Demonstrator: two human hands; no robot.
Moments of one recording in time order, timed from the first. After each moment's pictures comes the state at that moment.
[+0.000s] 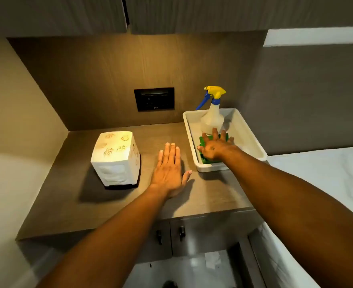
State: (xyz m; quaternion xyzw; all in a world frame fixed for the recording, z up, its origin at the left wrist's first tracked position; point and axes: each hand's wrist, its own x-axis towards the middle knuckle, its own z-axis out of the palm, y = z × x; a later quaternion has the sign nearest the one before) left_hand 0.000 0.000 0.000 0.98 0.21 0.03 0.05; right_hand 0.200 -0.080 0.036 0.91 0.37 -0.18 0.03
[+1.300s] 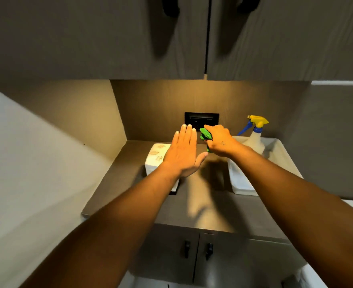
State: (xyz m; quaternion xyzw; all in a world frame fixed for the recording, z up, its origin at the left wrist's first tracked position) left_hand -0.051 0.046 0.128 0.96 0.25 0.12 0.00; right_hand 0.113 -0.009 0.150 0.81 0.53 -0.09 -0.21
